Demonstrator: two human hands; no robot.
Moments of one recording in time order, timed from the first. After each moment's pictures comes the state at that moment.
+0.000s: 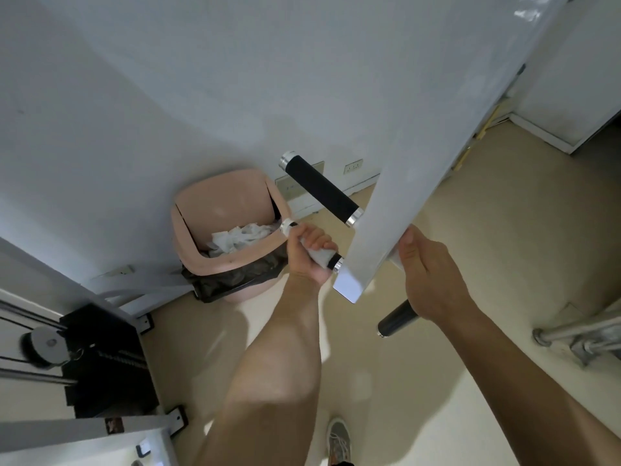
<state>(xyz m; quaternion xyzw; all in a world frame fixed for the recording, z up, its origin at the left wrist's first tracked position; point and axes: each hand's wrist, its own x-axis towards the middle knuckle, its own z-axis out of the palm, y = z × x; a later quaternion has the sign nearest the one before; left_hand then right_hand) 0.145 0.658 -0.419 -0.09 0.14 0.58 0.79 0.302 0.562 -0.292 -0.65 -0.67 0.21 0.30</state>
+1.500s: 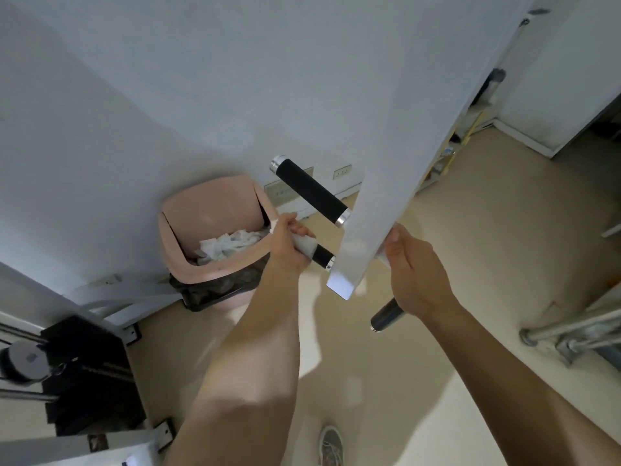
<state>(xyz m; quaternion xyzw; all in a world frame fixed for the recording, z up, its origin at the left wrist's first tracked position) 0.137 0.686 -0.383 -0.07 0.37 0.56 0.73 0.310 0.573 -0.291 -0.67 -0.66 0.17 0.30</state>
